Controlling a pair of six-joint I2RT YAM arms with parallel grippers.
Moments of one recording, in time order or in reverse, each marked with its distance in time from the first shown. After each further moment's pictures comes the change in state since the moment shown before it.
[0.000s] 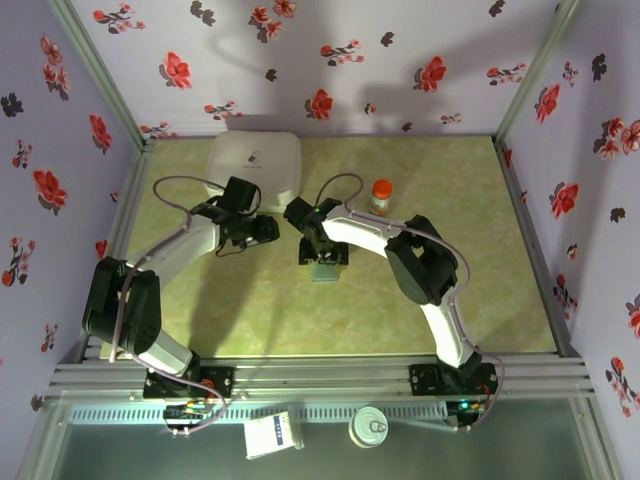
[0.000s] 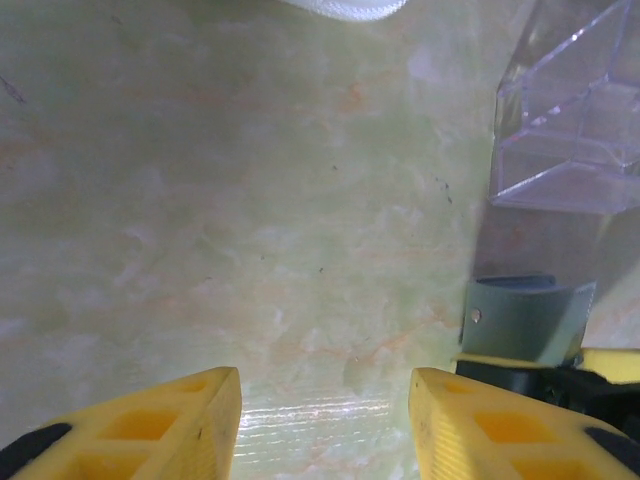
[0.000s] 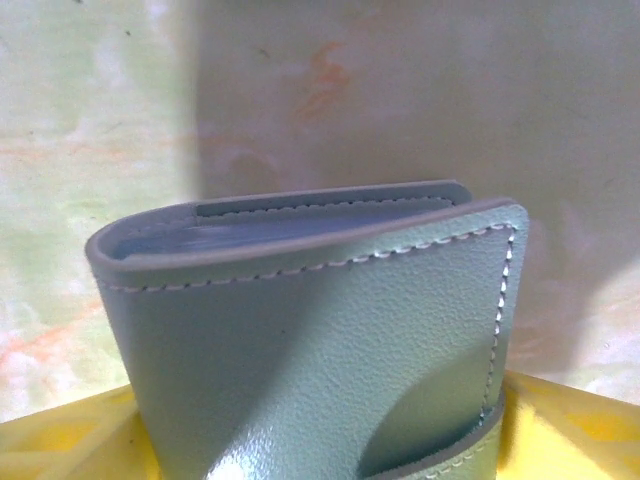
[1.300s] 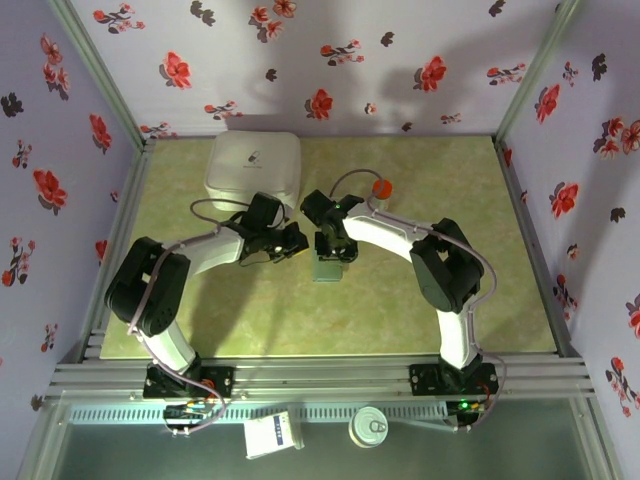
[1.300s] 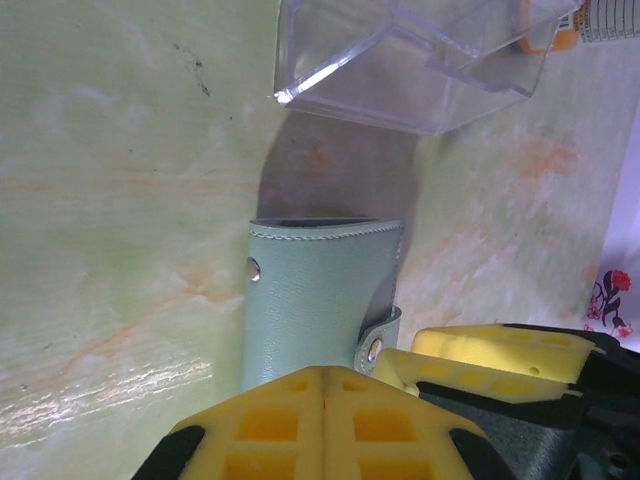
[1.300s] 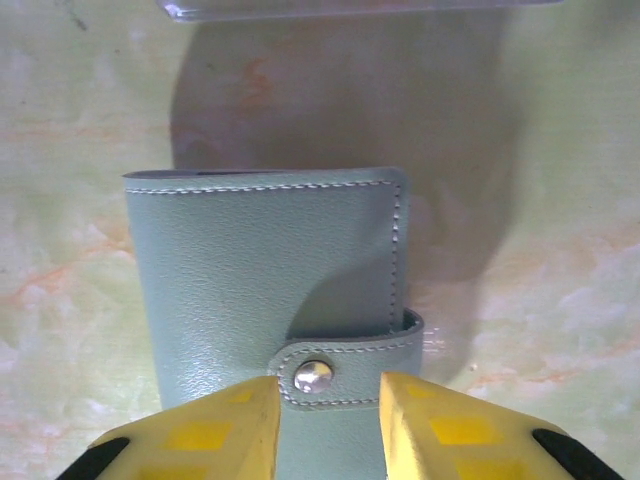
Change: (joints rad) left arm -0.117 0.151 -0.110 0.417 0.312 -0.304; right arm -0.051 -0.167 -0.145 0.059 -0.046 -0.074
